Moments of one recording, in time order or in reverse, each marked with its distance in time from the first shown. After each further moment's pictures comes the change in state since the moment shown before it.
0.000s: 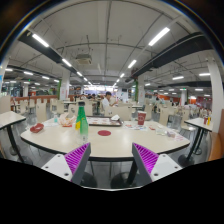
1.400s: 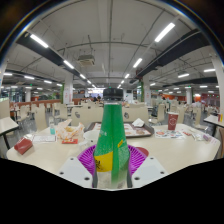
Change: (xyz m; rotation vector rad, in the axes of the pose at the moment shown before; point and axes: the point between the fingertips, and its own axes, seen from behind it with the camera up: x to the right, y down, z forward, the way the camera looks) arm -0.140 -0.017 0.270 0.029 -0.053 0.044
